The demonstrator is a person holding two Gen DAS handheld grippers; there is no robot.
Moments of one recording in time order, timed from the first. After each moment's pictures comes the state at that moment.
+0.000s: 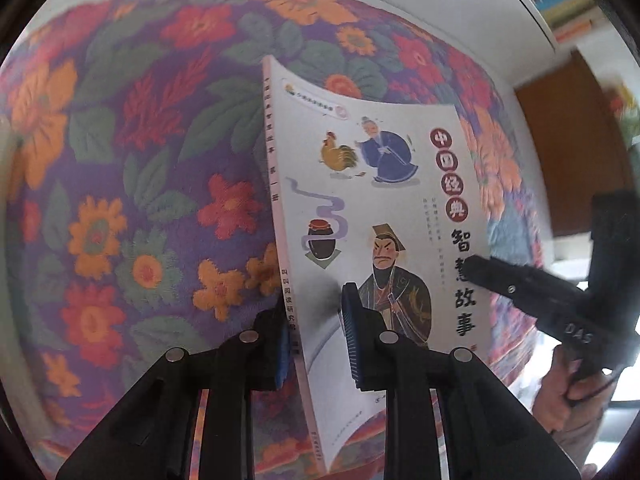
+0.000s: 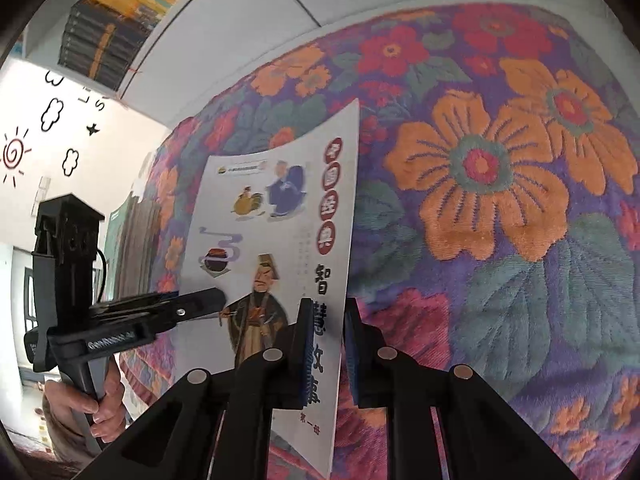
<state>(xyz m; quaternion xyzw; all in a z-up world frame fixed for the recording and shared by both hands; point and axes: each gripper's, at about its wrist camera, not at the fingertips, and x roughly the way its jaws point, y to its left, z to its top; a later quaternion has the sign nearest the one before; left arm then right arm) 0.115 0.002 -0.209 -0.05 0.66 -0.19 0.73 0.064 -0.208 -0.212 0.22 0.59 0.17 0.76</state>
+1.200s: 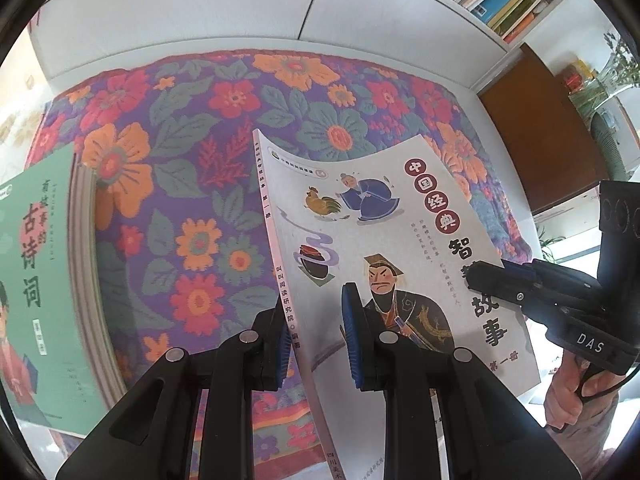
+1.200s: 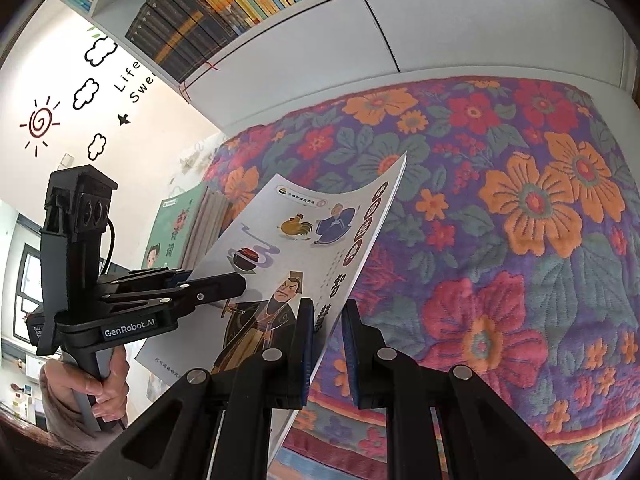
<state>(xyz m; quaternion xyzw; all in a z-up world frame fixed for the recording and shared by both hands) 0.084 0.066 -0.134 -0.02 0.60 -0.23 0.77 0.028 -0.137 -0.131 0.18 0.53 0.18 0.81</state>
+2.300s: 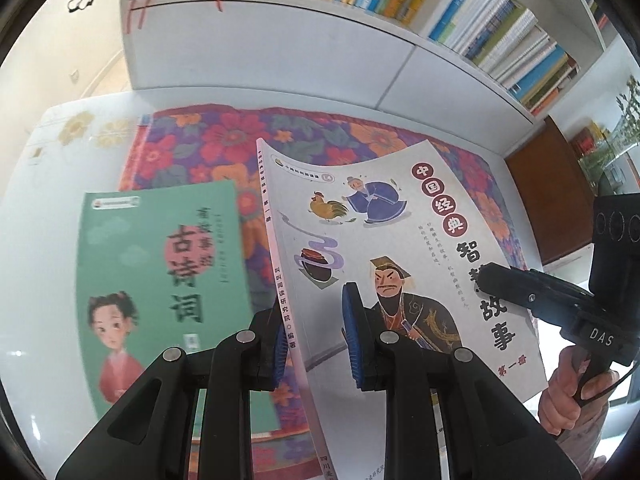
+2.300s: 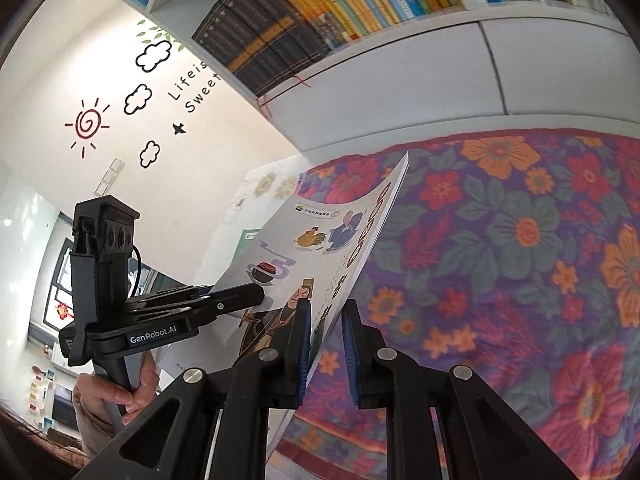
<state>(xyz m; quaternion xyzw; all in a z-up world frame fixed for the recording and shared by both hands) 0.102 0.196 -0.082 -0.06 0.55 -0.17 0.82 0.074 -0.032 -0.085 0.21 0.48 0.27 0.81</state>
